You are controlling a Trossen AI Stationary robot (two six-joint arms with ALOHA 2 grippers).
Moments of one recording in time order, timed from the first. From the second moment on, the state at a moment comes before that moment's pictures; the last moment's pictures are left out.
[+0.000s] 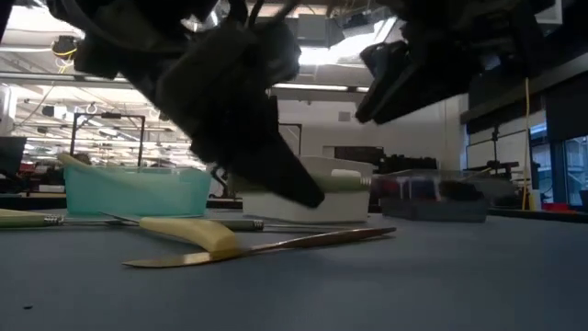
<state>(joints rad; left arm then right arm) -0.38 1.93 0.95 0.30 -0.30 -0.38 0.32 1.53 0.93 -0.17 0.16 -0.19</state>
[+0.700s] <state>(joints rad) -0.15 1.47 0.95 -0.16 -0.27 -0.09 0.32 1.11 0.93 -0.30 0.23 -0.19</state>
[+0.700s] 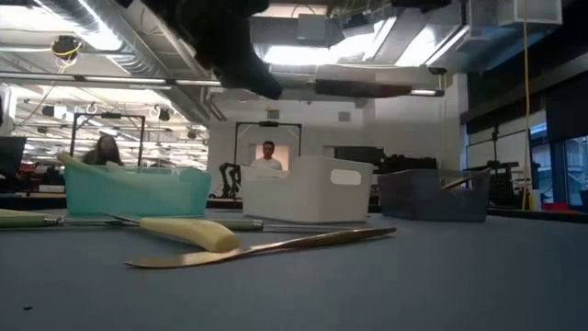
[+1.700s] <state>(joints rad) 0.26 1.44 0.95 -0.33 -0.16 0.67 0.32 1.08 0.93 -0.30 0.23 -0.18</state>
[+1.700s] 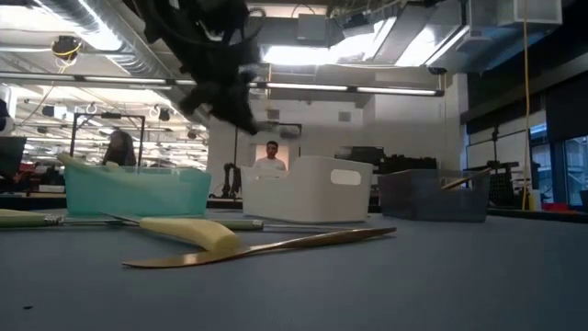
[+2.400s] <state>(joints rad) 0.26 1.63 0.95 -0.28 -0.14 0.73 0.32 1.08 0.93 -0.29 0.23 -0.18</state>
